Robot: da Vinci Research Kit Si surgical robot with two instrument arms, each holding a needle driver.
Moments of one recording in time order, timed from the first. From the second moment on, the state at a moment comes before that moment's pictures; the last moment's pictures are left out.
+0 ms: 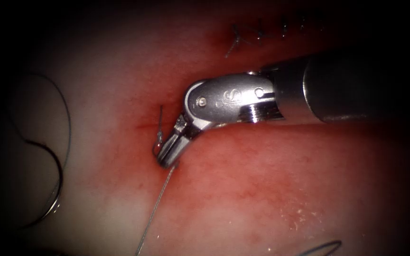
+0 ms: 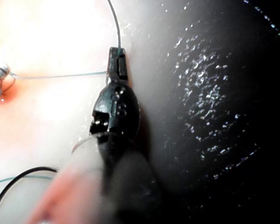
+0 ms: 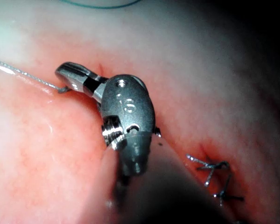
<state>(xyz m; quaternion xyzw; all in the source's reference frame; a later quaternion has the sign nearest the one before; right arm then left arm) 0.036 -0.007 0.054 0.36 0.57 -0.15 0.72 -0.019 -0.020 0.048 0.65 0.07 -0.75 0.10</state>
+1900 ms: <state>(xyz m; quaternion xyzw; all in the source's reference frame) 0.038 -0.001 0.059 0.18 0.61 0.00 0.77 -0.021 -0.021 0.043 0.64 0.06 -0.75 0.12</state>
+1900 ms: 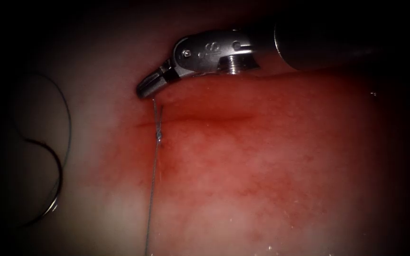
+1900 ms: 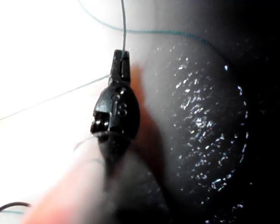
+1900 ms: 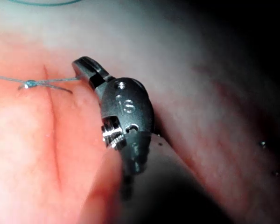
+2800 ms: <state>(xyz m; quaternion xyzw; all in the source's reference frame) 0.033 -0.005 0.049 0.03 0.67 0.13 0.73 -0.019 0.002 0.035 0.64 0.00 -0.72 0.26</state>
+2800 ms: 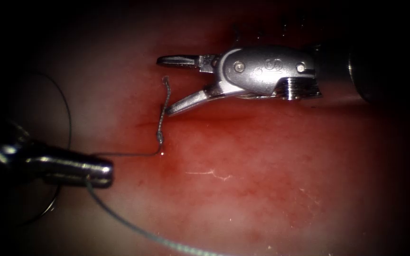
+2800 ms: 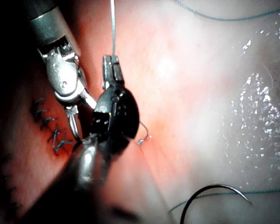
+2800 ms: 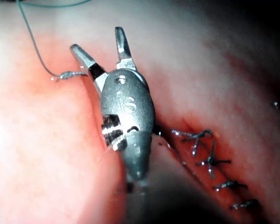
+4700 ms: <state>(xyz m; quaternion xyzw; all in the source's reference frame) 0.032 -0.010 0.052 0.15 0.82 0.22 0.51 -0.016 0.007 0.053 0.63 0.05 -0.70 0.34</state>
